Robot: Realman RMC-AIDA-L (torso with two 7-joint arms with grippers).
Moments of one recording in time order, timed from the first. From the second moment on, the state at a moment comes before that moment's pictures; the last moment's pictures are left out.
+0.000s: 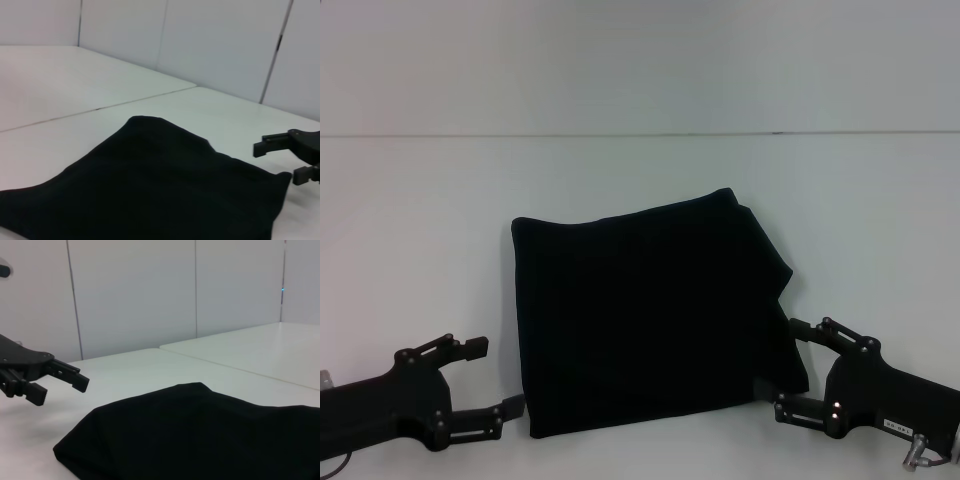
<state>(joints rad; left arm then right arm) -0.35 -2.17 0.32 0.75 2.27 1.67 -1.13 0.40 2.09 -0.66 -0.25 -1.81 -1.38 0.71</state>
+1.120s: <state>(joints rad) -0.37 -2.17 0.32 0.75 2.26 1.61 -1.18 0.42 2.09 -0.63 -0.27 -1.81 -1.39 0.71</state>
